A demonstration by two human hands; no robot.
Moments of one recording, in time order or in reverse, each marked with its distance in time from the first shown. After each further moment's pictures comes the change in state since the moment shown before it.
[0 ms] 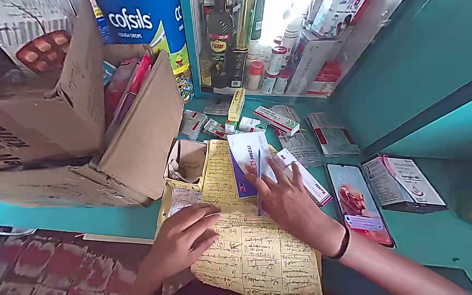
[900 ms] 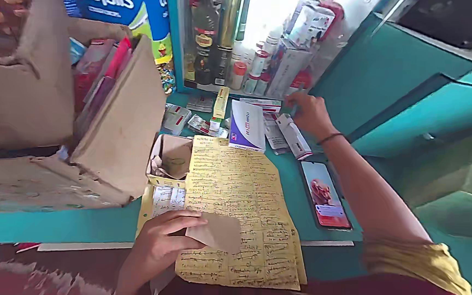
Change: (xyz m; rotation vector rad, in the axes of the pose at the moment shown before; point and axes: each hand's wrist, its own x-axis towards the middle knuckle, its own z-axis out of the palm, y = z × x) left_hand -0.014 -0.021 0.001 -0.371 0.005 0.141; right_hand 0.087 0.181 -0.054 0.130 0.039 0.397
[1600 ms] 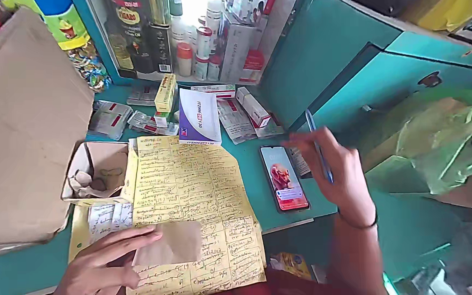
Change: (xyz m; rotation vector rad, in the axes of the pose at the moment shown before) left_hand -0.002 -0.008 -0.011 -0.187 -0.133 -0.038; right_hand -0.189 -0.035 -0.050 -0.040 0.244 -0.032
